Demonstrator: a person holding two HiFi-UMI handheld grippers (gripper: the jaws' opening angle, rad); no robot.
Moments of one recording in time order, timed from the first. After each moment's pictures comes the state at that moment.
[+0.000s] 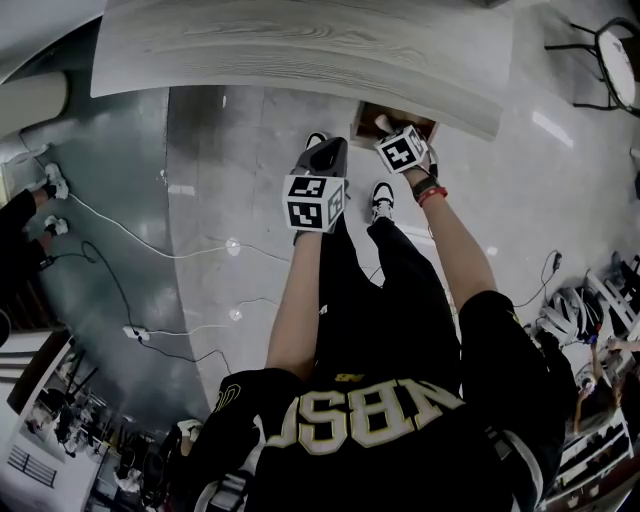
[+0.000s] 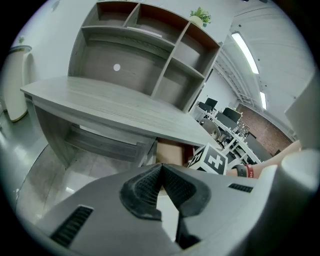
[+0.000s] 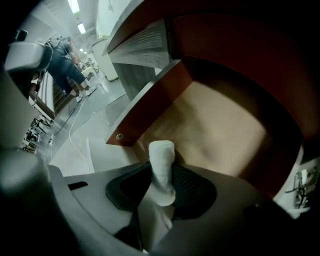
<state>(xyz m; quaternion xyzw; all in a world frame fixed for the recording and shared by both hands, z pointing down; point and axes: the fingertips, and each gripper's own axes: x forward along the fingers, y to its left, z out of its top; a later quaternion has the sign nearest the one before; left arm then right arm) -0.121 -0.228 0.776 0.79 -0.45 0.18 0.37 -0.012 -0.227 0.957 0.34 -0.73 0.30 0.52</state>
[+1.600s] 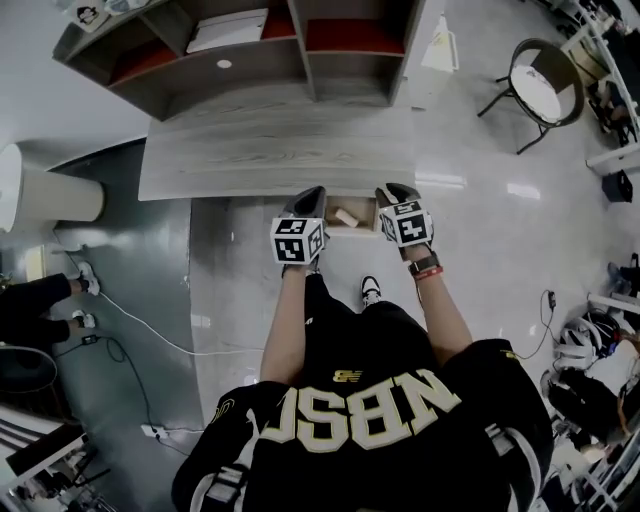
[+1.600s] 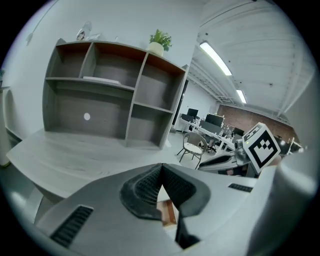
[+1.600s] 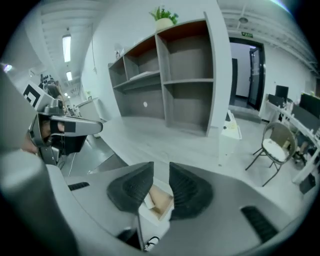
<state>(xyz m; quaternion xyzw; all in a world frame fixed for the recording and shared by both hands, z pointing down) -0.062 -0.281 0.595 0.87 -0.42 0.13 0.24 0.084 -0.254 0.661 0.53 -0.75 0.26 0.29</state>
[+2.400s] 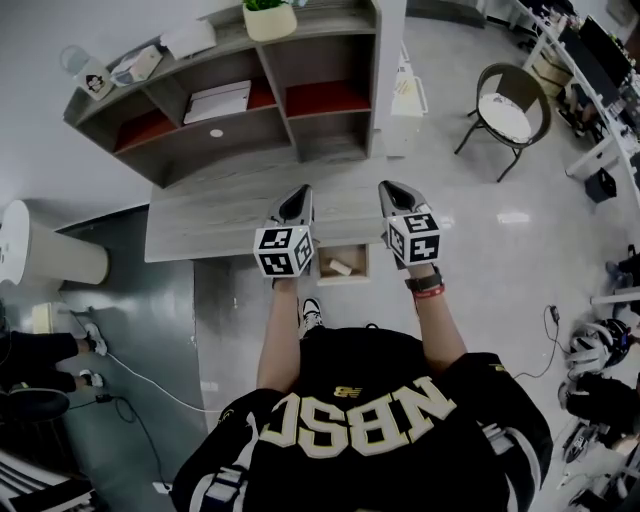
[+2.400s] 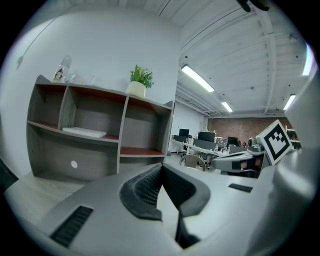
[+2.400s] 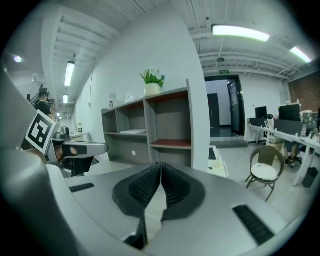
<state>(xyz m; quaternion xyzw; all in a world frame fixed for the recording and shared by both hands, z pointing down) -0.025 -0.344 0.435 0.91 -0.40 0.03 0.12 0.133 -0.299 0.466 0.63 -0.75 0.14 0.11</state>
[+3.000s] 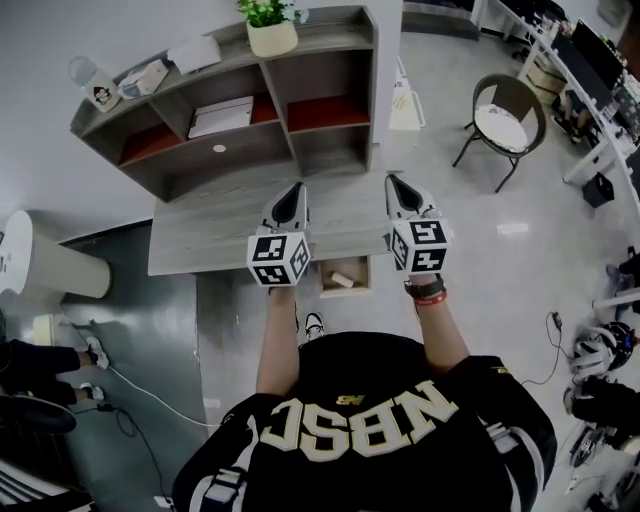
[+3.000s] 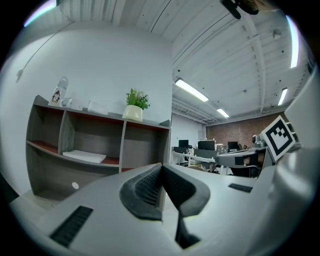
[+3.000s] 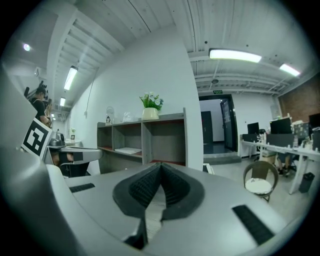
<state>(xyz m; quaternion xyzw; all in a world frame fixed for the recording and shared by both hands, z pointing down) -0.034 -0.343 0.369 0.91 -0.41 -0.03 0.05 0.138 -0.293 0.387 0.68 -0.73 0.06 0.06</state>
